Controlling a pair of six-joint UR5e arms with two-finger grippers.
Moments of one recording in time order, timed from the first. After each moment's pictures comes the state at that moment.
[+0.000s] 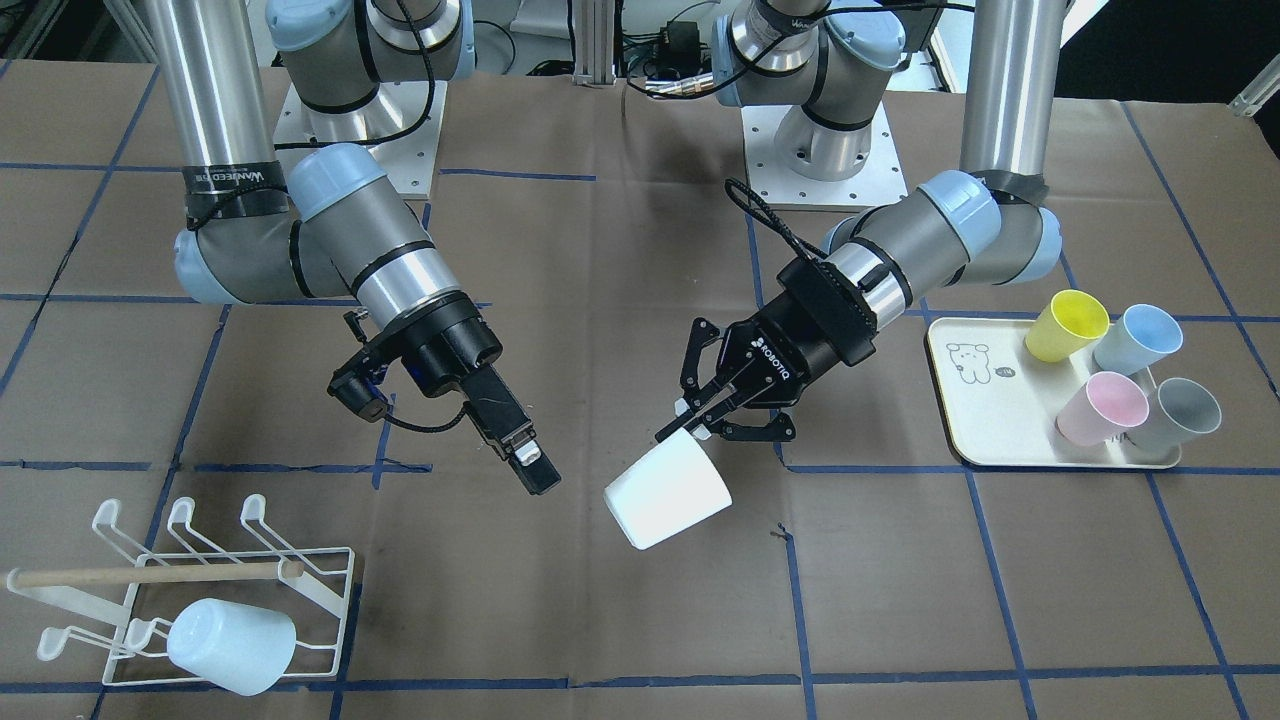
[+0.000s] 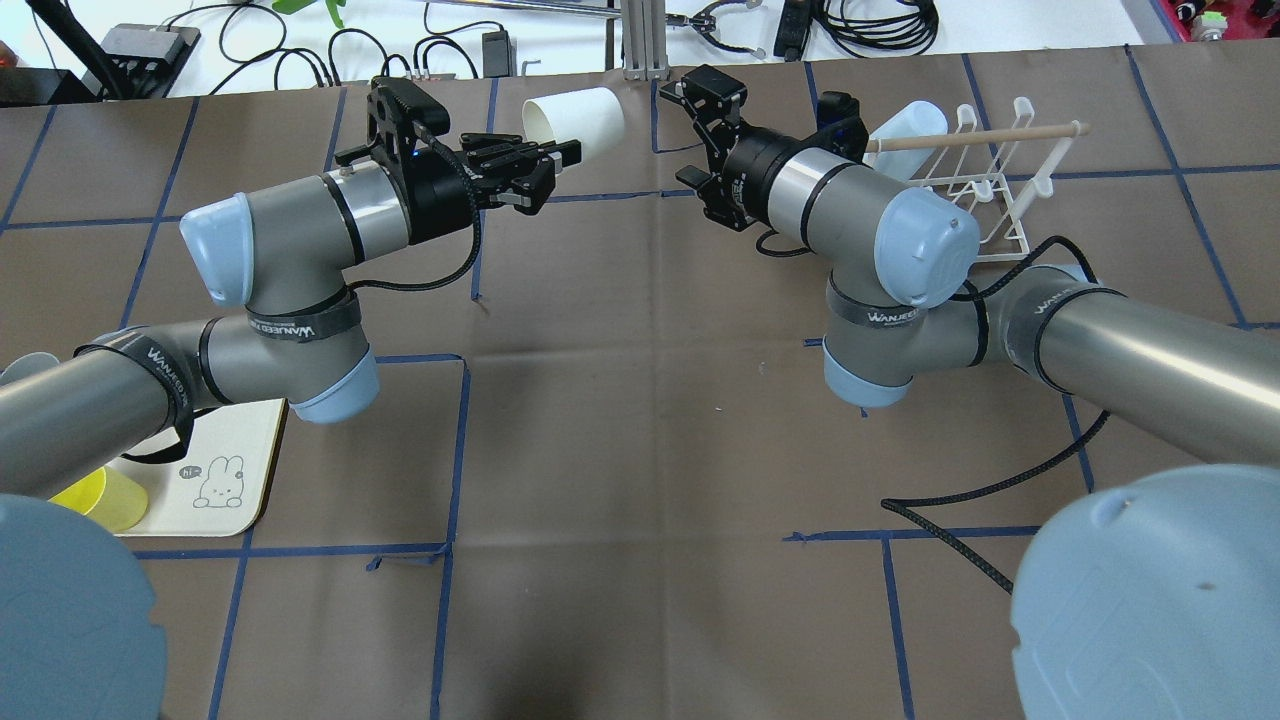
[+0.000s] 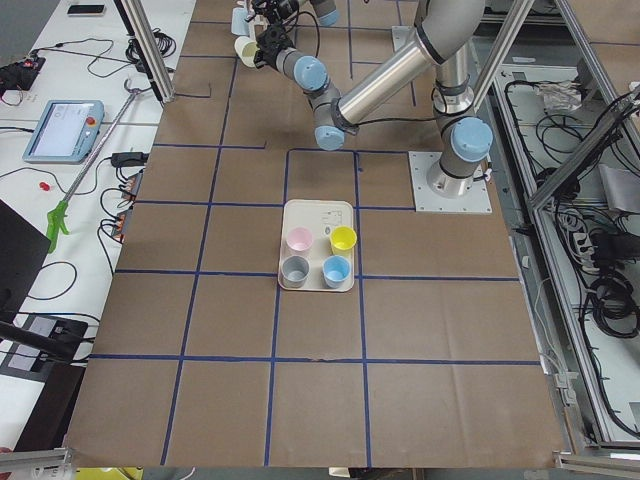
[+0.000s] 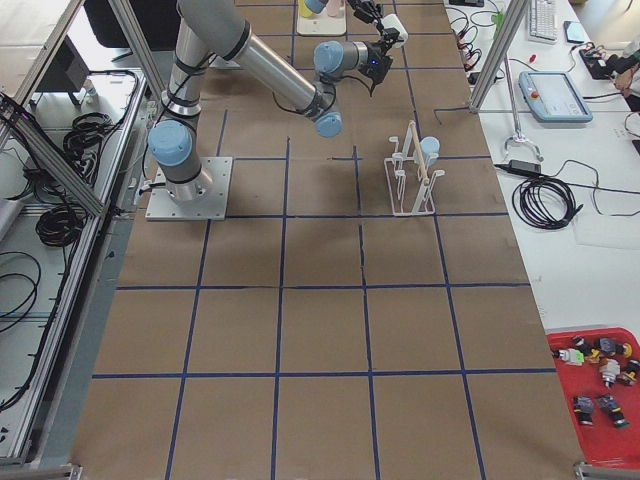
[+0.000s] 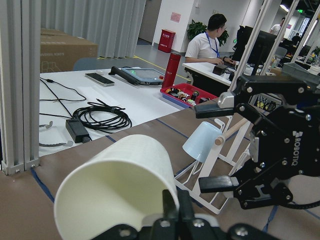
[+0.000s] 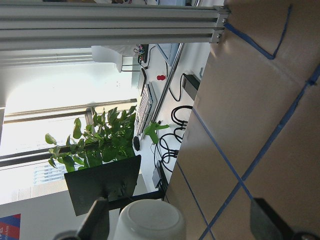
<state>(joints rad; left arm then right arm) -1.48 -1.96 -2.02 0.29 0.58 0.21 1.70 -1.11 1.95 -3.58 -1.07 1.46</state>
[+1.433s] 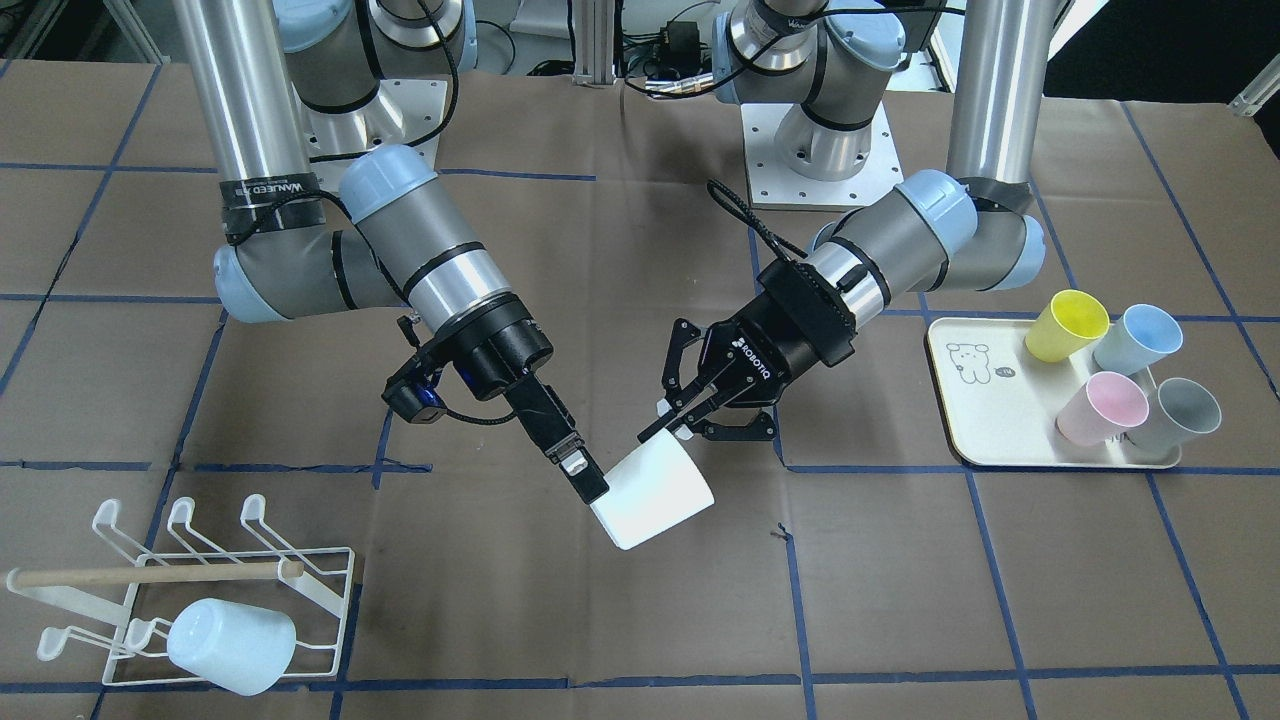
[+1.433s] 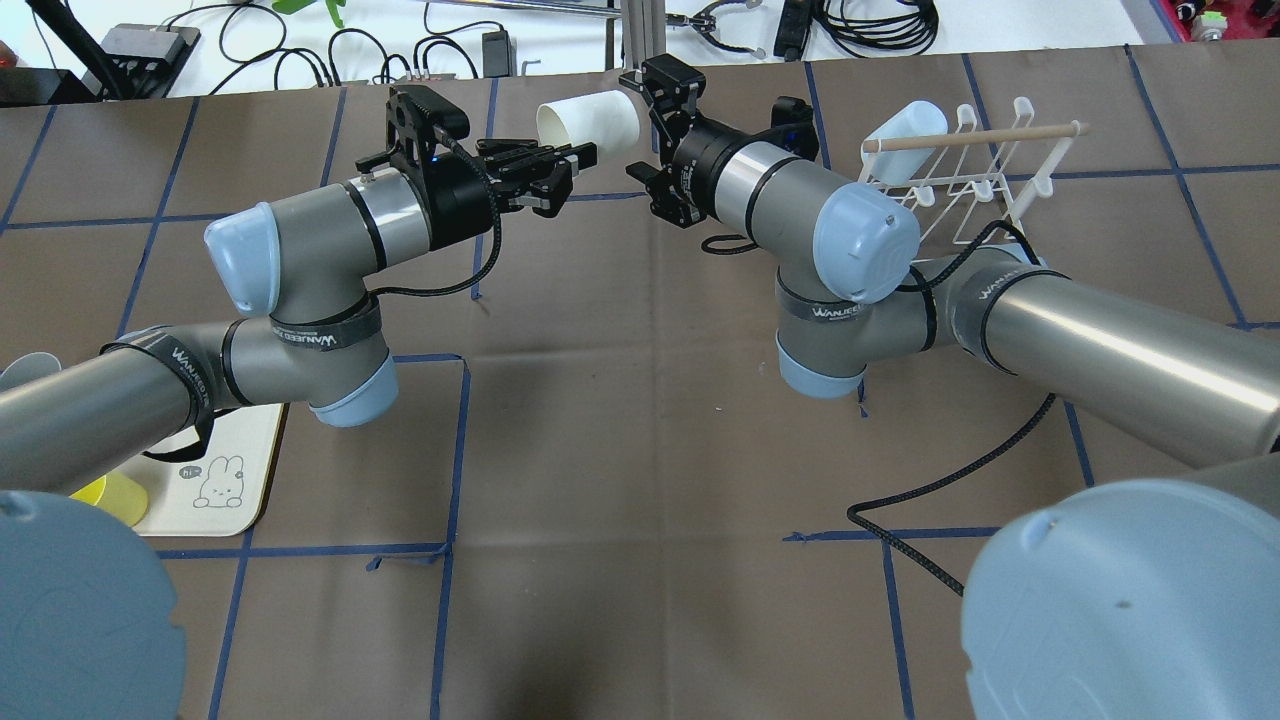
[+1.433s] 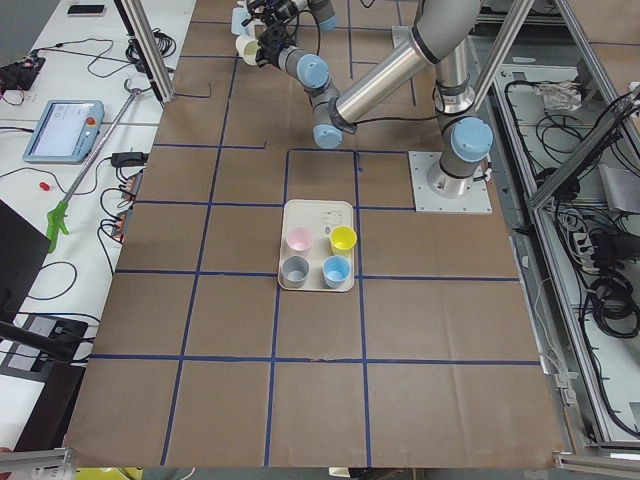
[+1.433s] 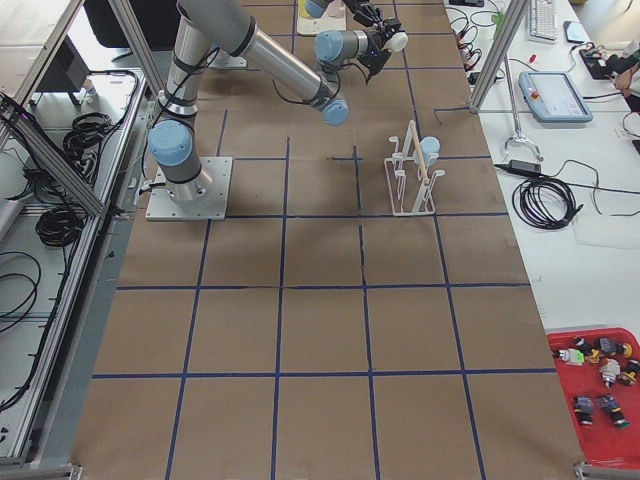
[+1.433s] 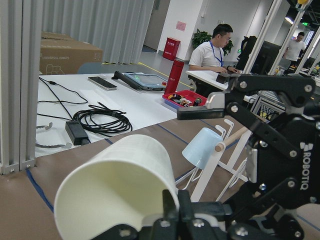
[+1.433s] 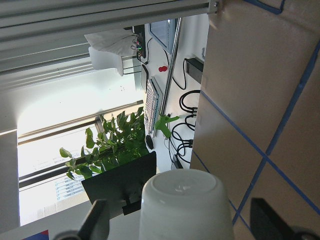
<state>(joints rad) -1.52 -1.97 -2.02 0.32 0.62 0.15 1.77 -1.06 1.86 -3.57 -1.14 1.66</state>
